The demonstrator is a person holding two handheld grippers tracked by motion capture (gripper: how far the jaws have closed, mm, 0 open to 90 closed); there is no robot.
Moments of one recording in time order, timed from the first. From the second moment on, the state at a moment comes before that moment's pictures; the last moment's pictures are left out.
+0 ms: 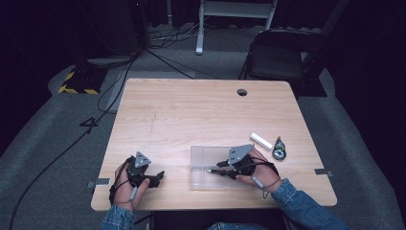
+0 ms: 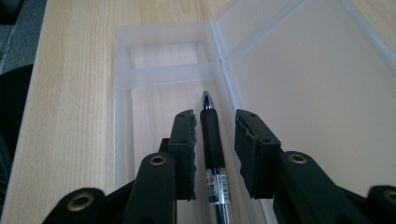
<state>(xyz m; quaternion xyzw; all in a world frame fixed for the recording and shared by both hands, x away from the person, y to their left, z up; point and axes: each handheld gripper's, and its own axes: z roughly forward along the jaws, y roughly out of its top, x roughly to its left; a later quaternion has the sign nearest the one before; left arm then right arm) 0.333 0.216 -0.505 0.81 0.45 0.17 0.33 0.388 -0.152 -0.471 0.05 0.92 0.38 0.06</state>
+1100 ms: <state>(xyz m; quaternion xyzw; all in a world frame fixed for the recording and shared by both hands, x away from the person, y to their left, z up) 0.333 0.216 -0.505 0.81 0.45 0.17 0.33 0.377 -0.179 -0.475 0.11 0.95 0.28 -0.01</state>
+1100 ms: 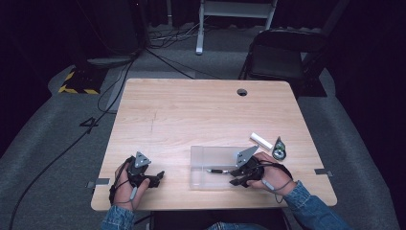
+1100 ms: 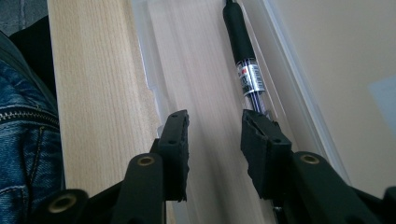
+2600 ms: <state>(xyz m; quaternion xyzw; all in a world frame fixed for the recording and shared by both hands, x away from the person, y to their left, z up) 0.334 0.215 -0.505 0.81 0.45 0.17 0.33 0.419 -0.270 -0.421 0.34 0.87 0.34 0.10</state>
